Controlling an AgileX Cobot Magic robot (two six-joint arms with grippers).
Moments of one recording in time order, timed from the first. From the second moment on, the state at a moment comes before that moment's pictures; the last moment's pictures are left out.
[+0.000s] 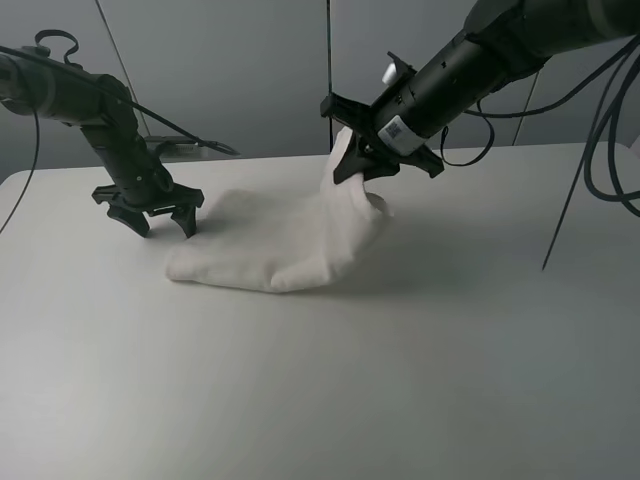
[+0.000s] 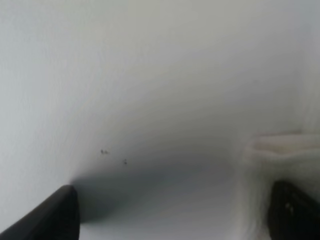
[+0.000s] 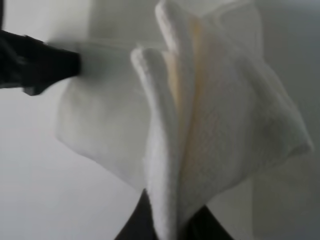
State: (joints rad) left arm -0.43 2.29 -1.60 -0.03 0.85 -0.02; right arm 0.37 1.96 -1.35 0.84 0.78 -0.20
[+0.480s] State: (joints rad) left arm -0.43 2.29 -1.60 -0.04 0.85 -0.01; right arm 0.47 1.97 -1.38 1.07 0.68 -0.35
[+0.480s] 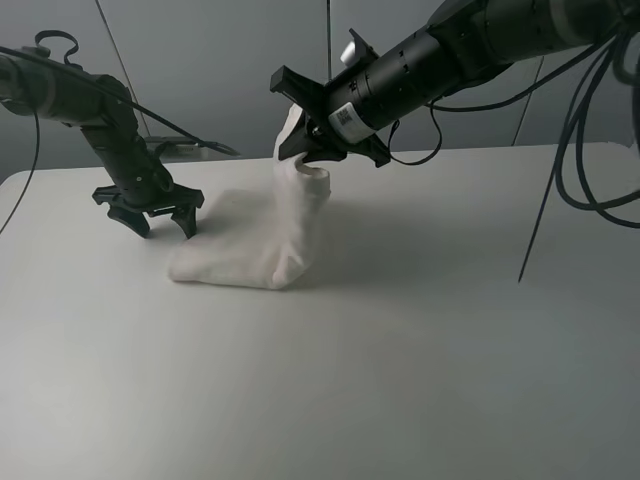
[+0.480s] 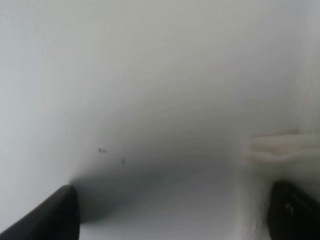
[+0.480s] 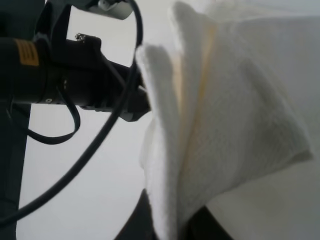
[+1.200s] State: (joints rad) left arm -0.43 2.29 -1.60 -0.05 0.85 0.00; right arm 0.53 2.14 -1.55 1.22 0.70 -0.37
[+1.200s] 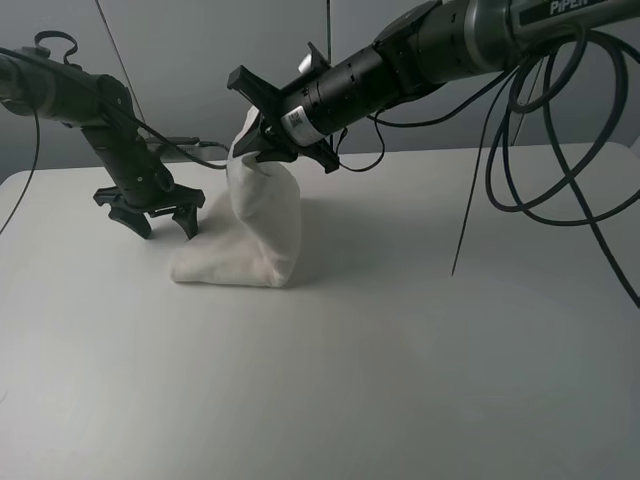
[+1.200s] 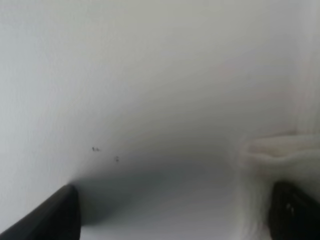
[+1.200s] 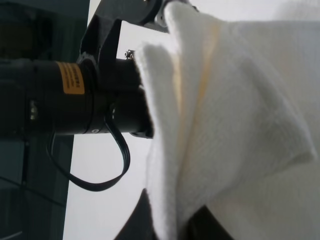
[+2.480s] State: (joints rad) left arm -0.32 2.19 -1.68 0.04 1.09 0.13; right arm 0.53 2.18 -1.56 1.29 0.63 -0.44
